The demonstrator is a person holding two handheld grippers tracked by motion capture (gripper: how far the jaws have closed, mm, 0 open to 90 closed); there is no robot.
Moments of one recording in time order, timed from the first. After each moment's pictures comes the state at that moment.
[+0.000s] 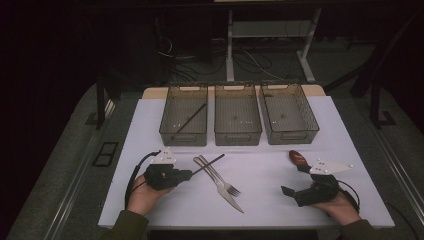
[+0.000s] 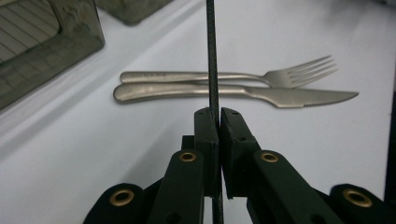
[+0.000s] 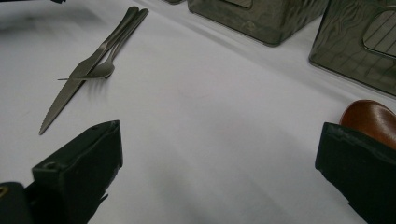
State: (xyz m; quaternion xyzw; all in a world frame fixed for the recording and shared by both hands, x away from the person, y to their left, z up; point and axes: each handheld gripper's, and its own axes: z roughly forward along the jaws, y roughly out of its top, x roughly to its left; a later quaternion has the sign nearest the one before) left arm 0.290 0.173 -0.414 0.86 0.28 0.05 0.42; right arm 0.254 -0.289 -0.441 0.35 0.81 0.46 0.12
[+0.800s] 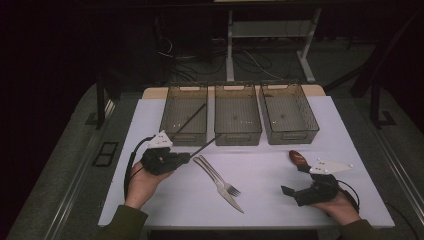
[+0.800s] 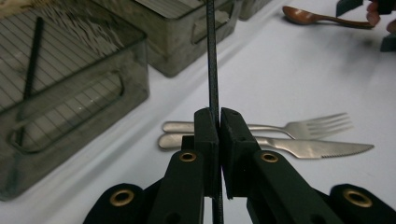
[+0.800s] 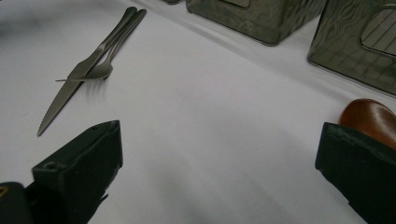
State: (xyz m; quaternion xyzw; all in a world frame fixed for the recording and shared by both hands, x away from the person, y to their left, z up) left arm 0.314 0.173 -0.379 0.84 0.31 0.09 0.44; right arm 0.255 -0.289 -0.442 0.36 0.80 0.46 0.12
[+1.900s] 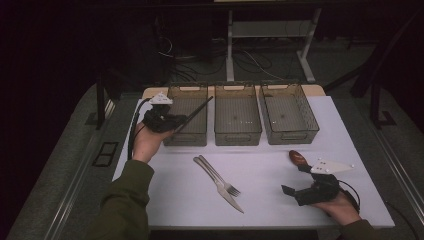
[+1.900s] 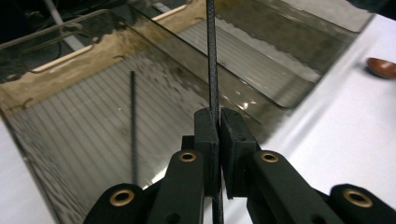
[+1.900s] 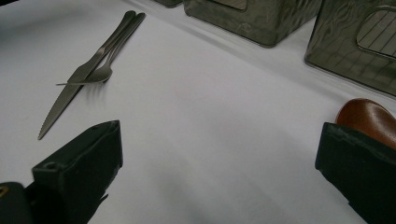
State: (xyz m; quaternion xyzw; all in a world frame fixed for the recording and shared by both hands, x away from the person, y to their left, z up) left arm 0.414 0.176 -0.344 0.83 0.35 0.14 0.42; right arm 0.254 -0.291 -0.441 0.36 0.80 0.46 0.12
